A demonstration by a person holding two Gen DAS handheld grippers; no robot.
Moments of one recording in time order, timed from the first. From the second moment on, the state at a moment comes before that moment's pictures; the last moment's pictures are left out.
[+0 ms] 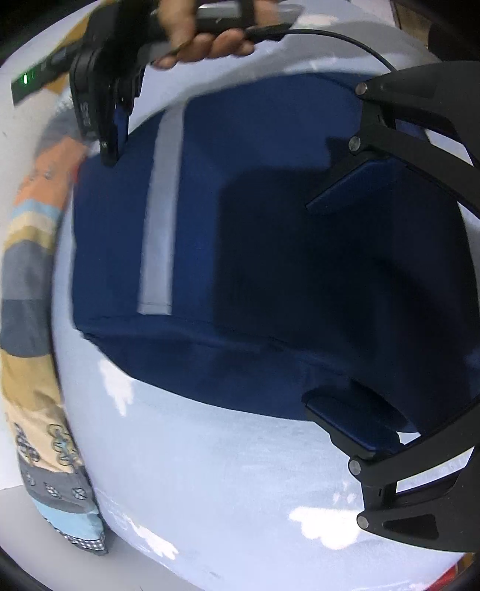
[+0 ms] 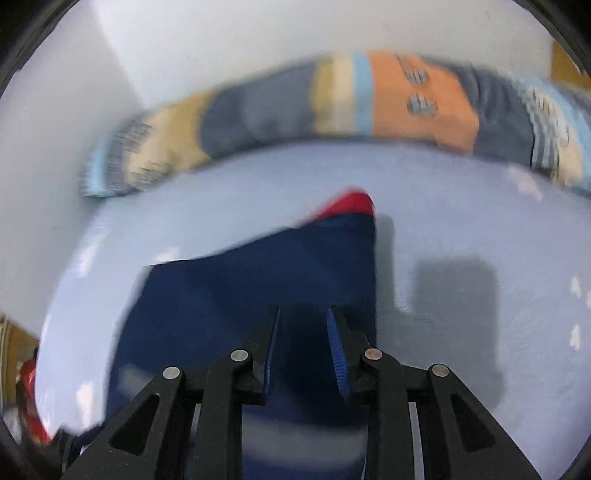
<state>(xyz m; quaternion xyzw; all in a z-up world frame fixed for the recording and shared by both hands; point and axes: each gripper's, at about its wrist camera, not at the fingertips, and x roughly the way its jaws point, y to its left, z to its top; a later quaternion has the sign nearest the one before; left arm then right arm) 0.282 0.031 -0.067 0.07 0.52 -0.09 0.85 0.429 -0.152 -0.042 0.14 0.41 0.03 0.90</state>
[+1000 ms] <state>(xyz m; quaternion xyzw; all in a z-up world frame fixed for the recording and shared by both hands) 0.218 0.013 -0.029 0.06 0.44 -0.05 0.89 0.203 -0.119 -0.070 0.16 0.40 0.14 0.89</state>
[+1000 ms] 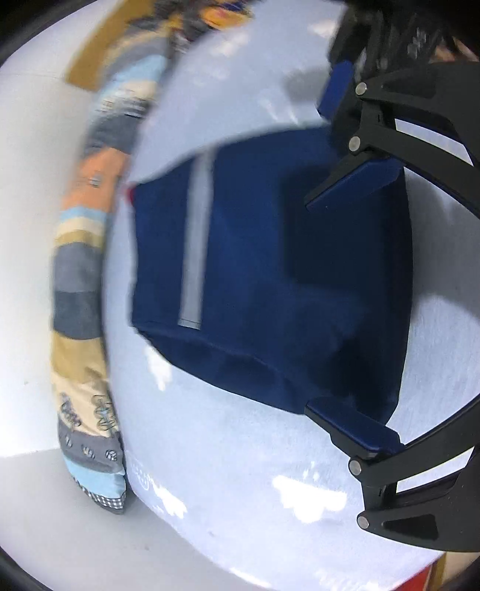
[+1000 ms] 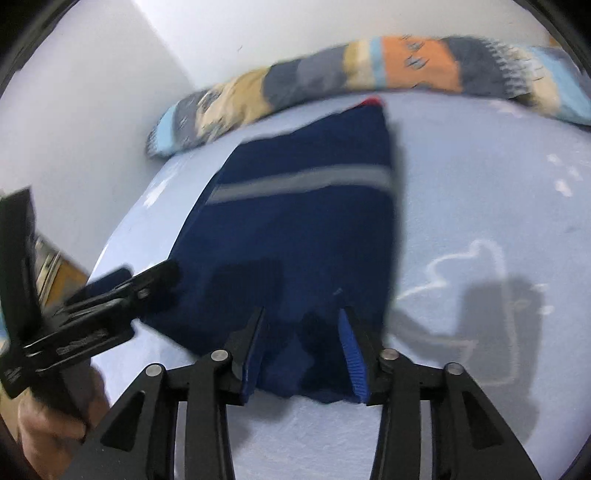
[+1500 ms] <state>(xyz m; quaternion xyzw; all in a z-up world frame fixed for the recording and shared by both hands) 0.244 -0.014 -0.033 0.11 0.43 -0.05 0.90 0.203 -0.125 -0.052 0.19 0.38 0.15 0.89</state>
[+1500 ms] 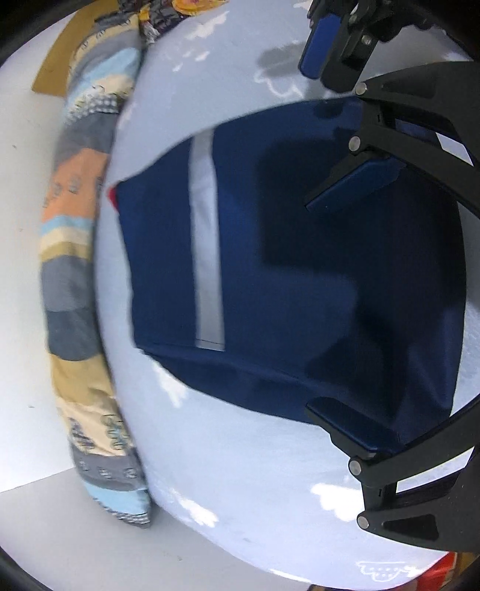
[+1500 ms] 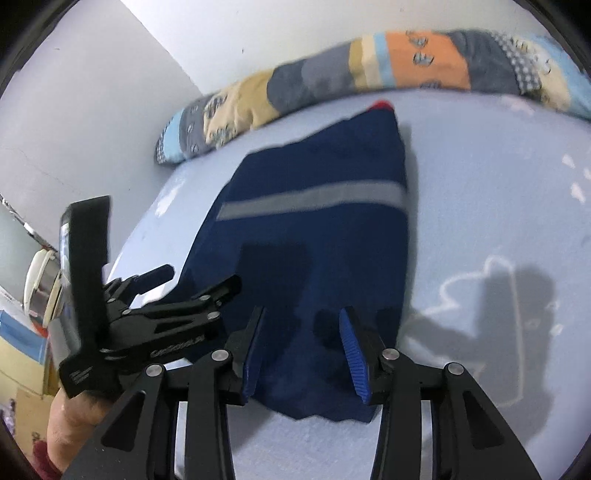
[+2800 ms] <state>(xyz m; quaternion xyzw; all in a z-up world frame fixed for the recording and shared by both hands) 0.259 0.036 -0.030 0.05 0.44 -0.03 0.90 0.216 -0.148 -0.077 0.23 0.41 0.12 0.87</state>
